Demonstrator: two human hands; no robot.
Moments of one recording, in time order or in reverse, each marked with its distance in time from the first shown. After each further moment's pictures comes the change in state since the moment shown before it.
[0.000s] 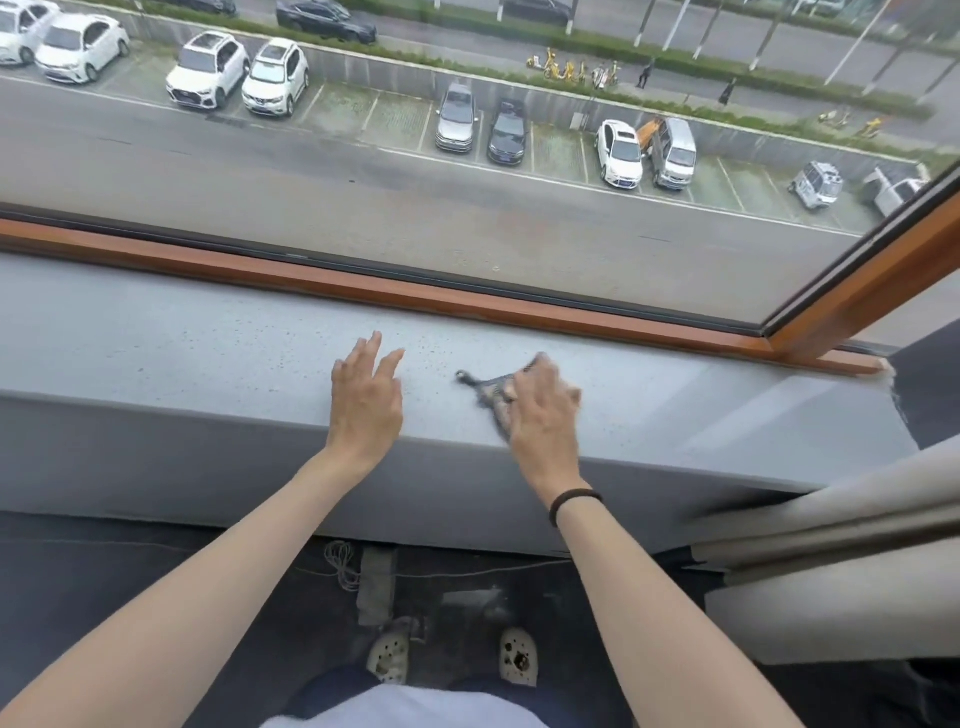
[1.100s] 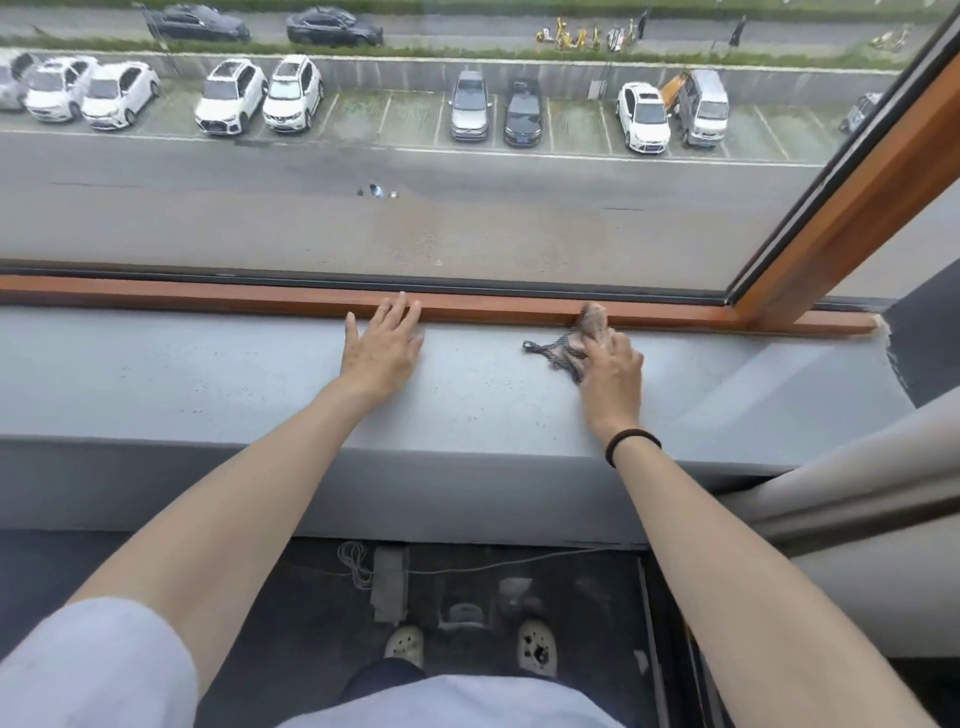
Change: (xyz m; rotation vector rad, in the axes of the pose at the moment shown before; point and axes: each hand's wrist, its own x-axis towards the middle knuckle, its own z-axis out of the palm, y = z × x) left_hand 0.092 0.106 0.042 0.287 -0.336 0.040; right_hand 0.063 0.174 -0.039 0.060 0.189 0.213
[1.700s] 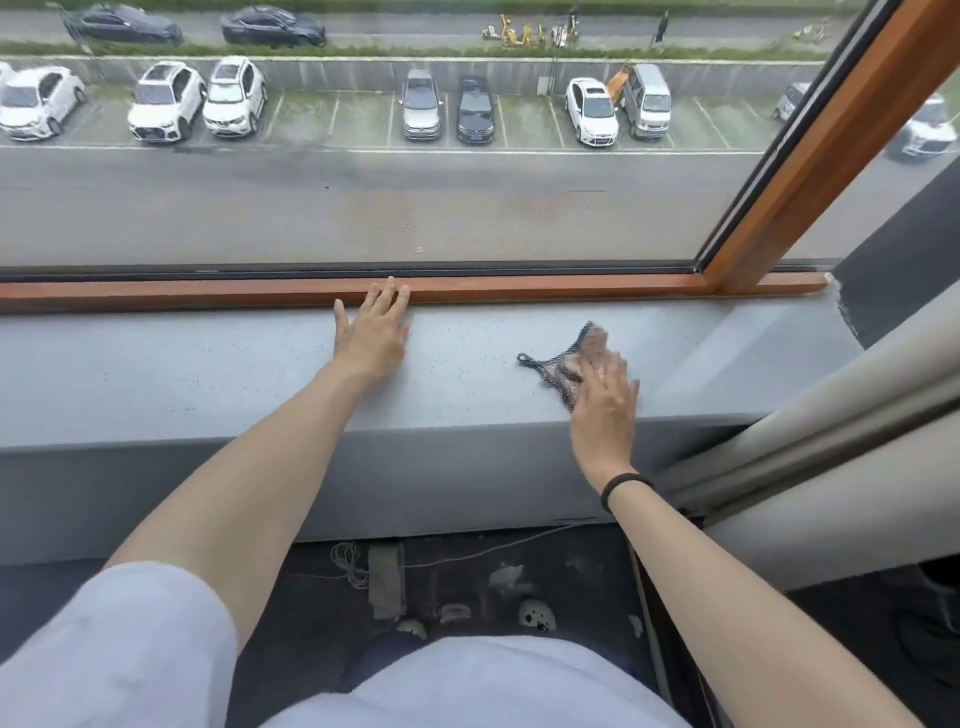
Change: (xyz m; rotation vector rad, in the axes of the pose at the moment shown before) left_hand 0.007 -0.005 0.006 -0.006 0.032 0.062; right_hand -0.082 -0.005 -0.005 0.091 0.056 0.129
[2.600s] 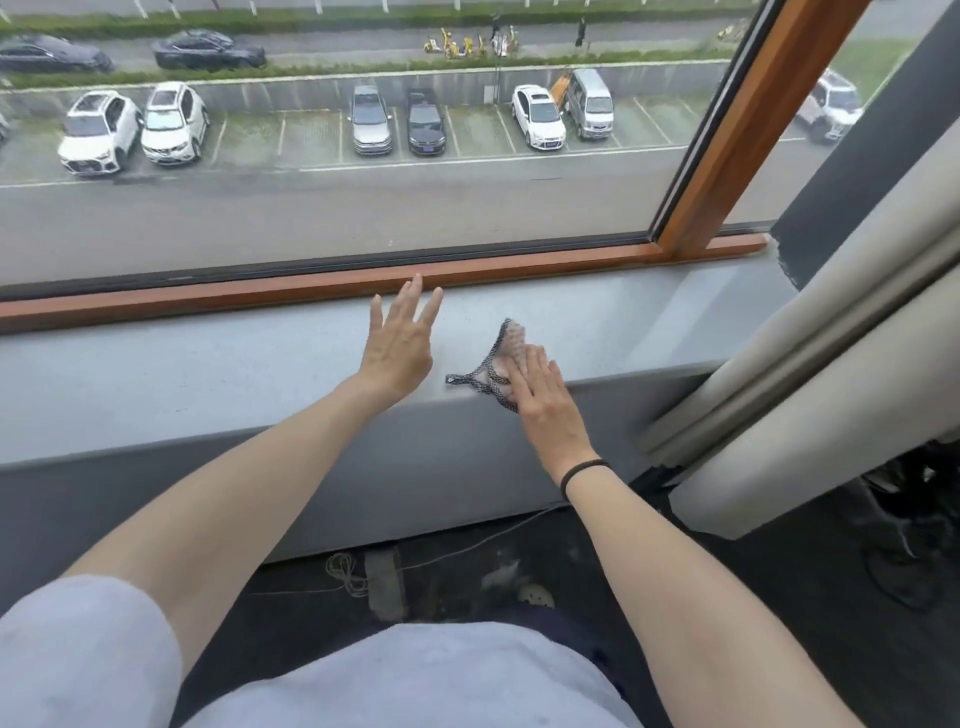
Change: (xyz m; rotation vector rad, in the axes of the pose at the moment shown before) left_hand -0.066 0.070 0.007 0.041 0.186 0.296; right_hand -0.063 0.011 -0.006 -0.379 -0.016 -0.524
